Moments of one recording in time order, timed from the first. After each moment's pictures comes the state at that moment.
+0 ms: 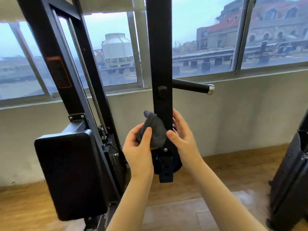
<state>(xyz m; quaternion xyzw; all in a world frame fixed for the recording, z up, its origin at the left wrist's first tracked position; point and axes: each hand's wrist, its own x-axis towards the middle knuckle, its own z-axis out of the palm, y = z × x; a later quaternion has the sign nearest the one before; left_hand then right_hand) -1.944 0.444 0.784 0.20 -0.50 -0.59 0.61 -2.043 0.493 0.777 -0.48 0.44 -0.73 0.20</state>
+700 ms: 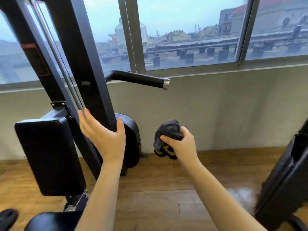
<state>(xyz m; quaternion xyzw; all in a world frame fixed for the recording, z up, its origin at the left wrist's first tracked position) -2.065 0.479 0.765 0.47 -0.63 -0.09 0.62 -2.206 0.598 0.745 -0.34 0.55 -0.71 0.27</state>
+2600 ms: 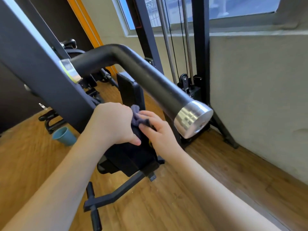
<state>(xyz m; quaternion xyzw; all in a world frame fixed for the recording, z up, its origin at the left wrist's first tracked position) -2.172 0.393 0.849 0.72 -0.62 0.15 -0.28 -2.232 0.334 0.690 -0.67 0.30 -0.43 0.52</state>
